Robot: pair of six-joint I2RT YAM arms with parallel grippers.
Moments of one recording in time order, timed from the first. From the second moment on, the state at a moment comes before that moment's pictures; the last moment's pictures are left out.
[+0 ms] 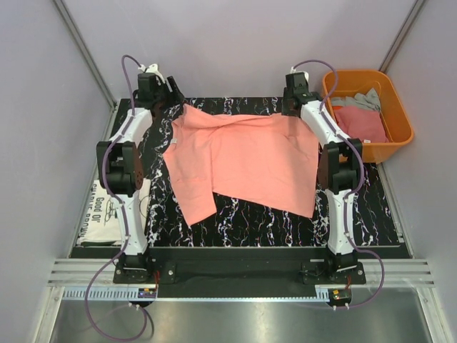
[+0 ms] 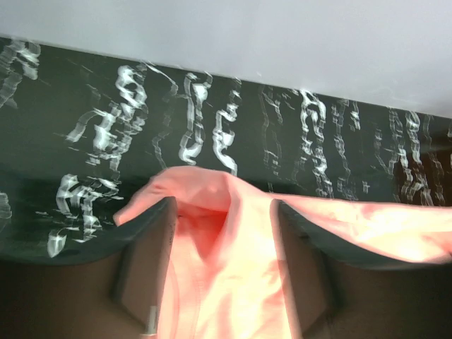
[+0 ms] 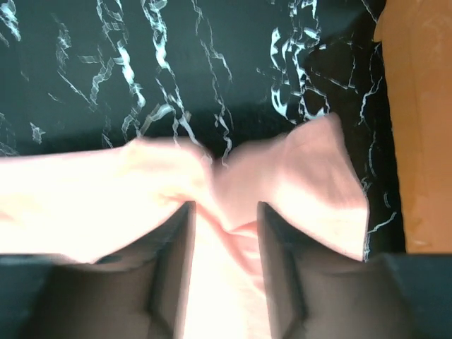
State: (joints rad) left arm -0.03 2.19 1.88 -0.15 0.20 -0.36; right arm 0.22 2.30 2.12 -0.59 0.29 0.22
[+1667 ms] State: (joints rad) left arm -0.47 1.19 0.58 -0.63 0.00 -1.02; right arm 0.24 1.30 0.99 -0.88 -0.04 0.58
